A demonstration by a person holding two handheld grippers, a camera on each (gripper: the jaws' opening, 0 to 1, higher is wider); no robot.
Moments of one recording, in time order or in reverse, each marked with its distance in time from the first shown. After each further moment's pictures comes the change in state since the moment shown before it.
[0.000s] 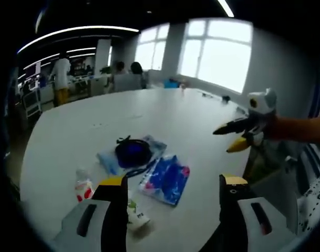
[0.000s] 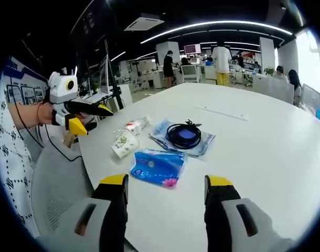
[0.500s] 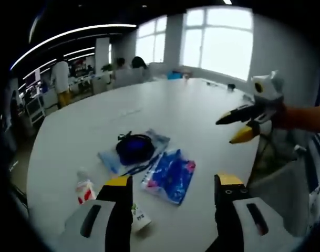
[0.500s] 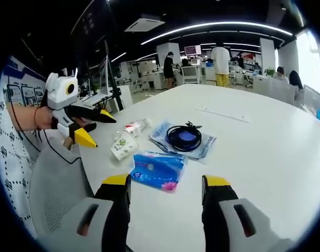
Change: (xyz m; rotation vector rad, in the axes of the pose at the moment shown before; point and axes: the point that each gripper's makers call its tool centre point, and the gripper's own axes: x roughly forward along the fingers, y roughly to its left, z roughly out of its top) left arm 0.018 -0.004 -0.010 0.057 0.068 0.061; right arm 0.007 0.000 0.003 -0.003 -0.008 0.004
